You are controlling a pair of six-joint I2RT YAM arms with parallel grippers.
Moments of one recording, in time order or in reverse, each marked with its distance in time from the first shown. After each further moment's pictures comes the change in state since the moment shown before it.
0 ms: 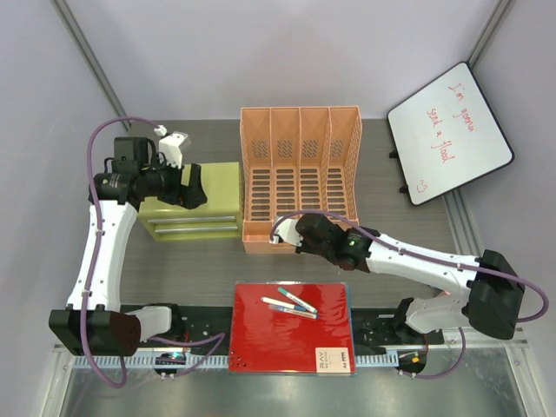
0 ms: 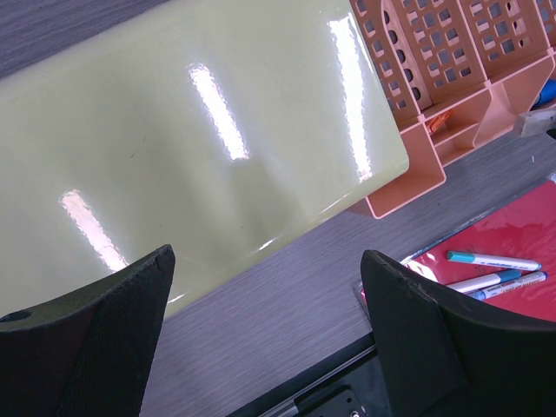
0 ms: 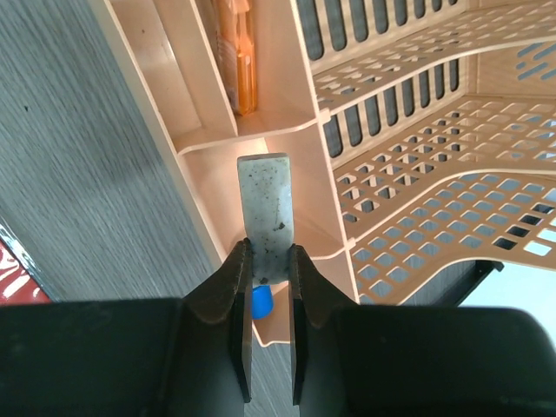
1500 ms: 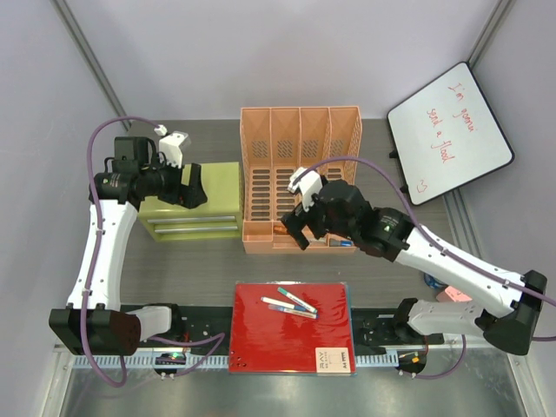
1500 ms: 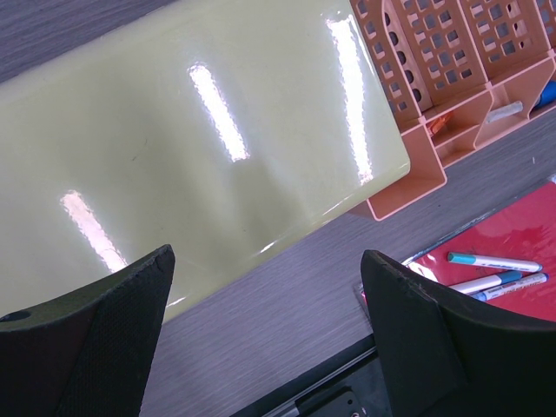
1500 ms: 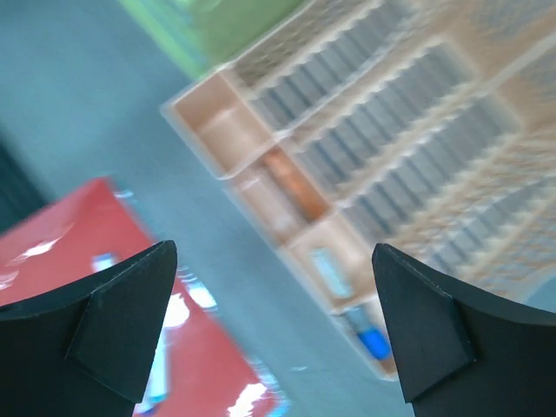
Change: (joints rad) left arm 0.000 0.004 0.000 0.006 0.000 0.000; right arm -0.062 -0.118 0.257 -0.085 -0.197 0.458
